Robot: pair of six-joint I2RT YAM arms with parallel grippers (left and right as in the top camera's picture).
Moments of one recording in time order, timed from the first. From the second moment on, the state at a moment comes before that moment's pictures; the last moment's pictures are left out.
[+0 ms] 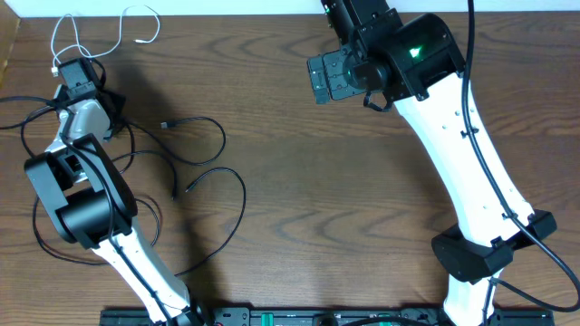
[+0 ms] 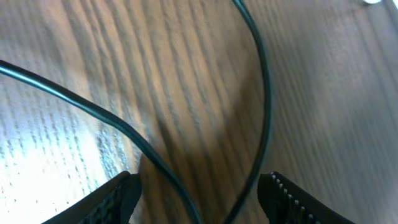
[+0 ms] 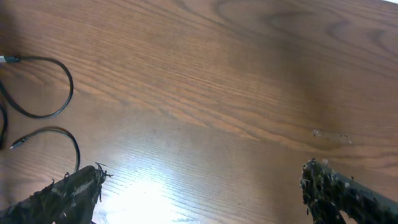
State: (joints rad) left arm 0.43 2.20 1.54 -0.36 -0.19 -0.80; right arm 0.57 2.00 2.45 -1.50 0.18 0.28
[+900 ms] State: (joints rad) left arm 0.43 2.22 1.54 -0.37 -0.23 -0.74; right arm 0.57 2.00 2.45 -1.51 0.18 0.28
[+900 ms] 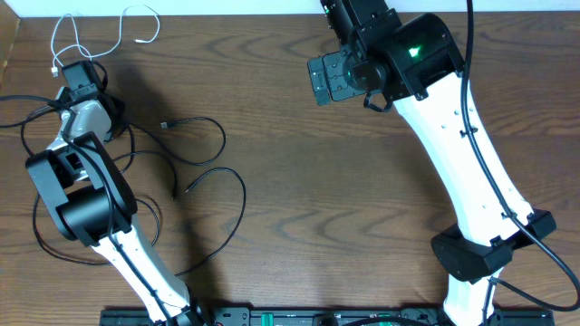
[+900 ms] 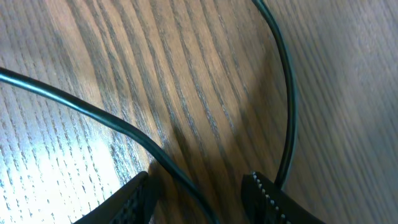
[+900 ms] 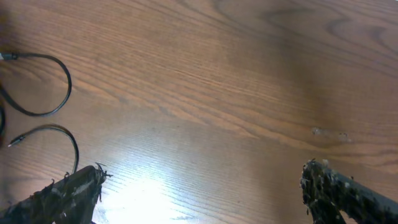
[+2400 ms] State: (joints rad) left arm 0.45 1.92 1.55 -0.61 -0.17 -0.56; right arm 0.57 2.00 2.45 -1.51 0.18 0.28
